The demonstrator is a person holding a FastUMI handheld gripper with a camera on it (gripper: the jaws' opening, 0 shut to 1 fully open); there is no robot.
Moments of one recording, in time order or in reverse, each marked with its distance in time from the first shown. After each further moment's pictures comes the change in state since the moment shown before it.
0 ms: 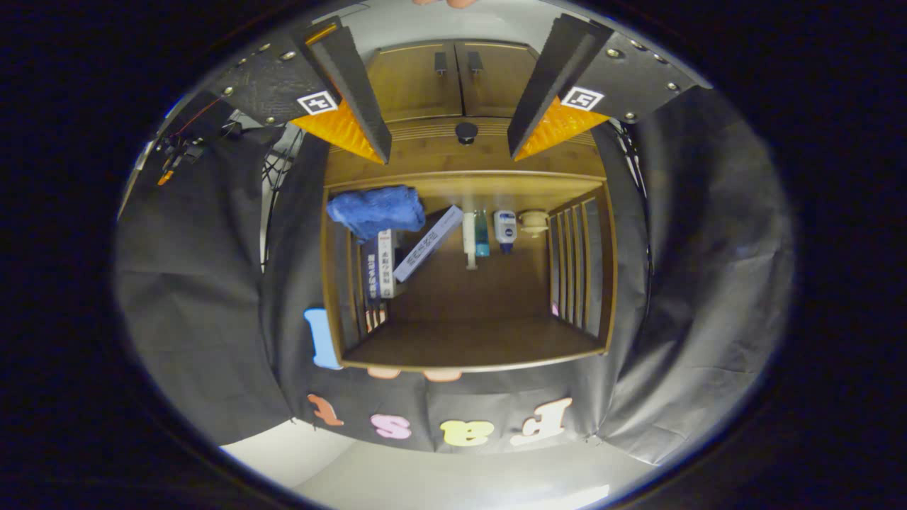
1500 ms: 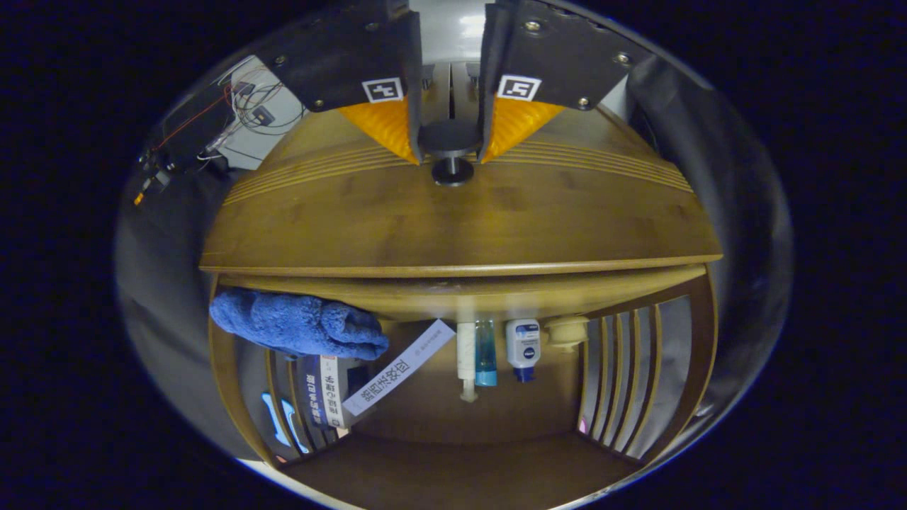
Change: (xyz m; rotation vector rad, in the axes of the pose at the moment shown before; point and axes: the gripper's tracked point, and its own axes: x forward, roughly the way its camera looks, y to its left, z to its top) arm 0.158 0.029 -0.146 -0.030 0.336 -0.038
